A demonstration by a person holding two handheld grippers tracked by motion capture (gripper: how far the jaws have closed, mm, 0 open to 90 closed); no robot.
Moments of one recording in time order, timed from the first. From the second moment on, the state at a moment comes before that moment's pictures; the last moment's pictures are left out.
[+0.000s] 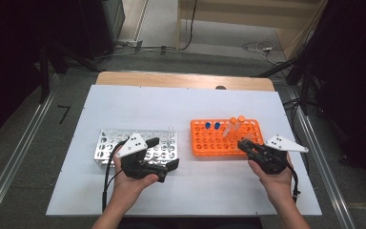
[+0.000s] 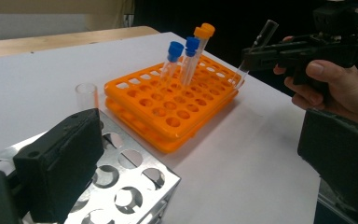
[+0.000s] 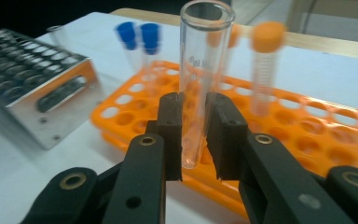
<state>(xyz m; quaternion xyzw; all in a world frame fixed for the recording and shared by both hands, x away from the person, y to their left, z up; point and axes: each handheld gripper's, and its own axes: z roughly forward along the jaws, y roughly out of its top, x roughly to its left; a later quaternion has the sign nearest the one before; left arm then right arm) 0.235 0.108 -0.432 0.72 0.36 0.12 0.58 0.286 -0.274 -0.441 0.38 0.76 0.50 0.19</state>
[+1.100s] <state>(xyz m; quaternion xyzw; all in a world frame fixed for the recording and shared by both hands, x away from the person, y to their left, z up) 0.225 0.066 -0.429 0.75 0.30 0.11 0.58 0.241 -0.174 -0.447 0.24 0.84 0.48 0.10</state>
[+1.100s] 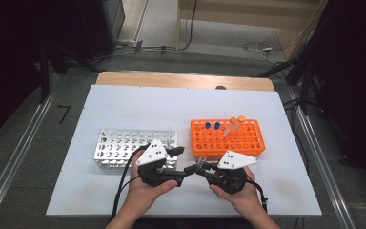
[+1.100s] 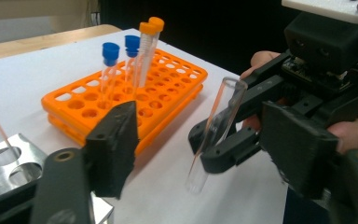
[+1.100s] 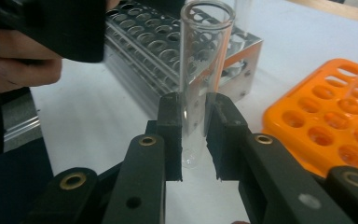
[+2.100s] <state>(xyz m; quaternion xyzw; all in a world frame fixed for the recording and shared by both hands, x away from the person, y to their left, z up) 0.221 0.051 -0.432 0.78 0.25 0.11 0.57 0.235 -0.163 -0.447 0.21 0.85 0.48 0.06</state>
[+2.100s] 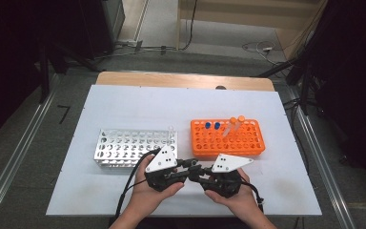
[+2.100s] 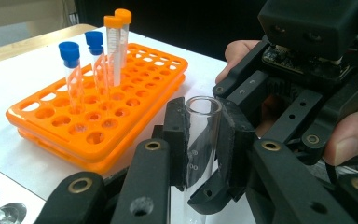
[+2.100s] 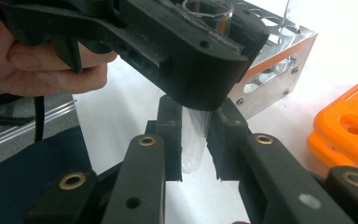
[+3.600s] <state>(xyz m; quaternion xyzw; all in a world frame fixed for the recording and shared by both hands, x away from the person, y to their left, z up) 0.263 0.128 -0.396 0.72 0.34 0.19 0.57 0.250 -0.306 -0.458 0.32 0.80 0.49 0.13</state>
